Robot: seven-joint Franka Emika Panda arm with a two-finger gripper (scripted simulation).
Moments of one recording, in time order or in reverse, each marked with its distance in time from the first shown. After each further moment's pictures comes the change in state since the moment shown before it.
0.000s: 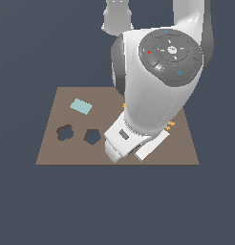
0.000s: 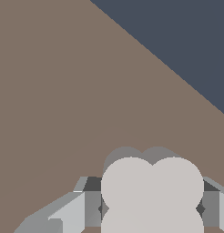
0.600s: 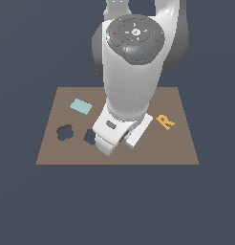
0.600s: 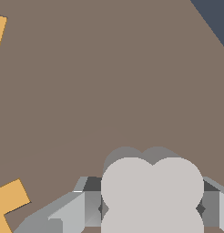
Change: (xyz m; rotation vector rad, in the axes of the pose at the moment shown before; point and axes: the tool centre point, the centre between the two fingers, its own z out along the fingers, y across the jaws) arm -0.046 0.008 -0.001 -0.001 0.000 -0.237
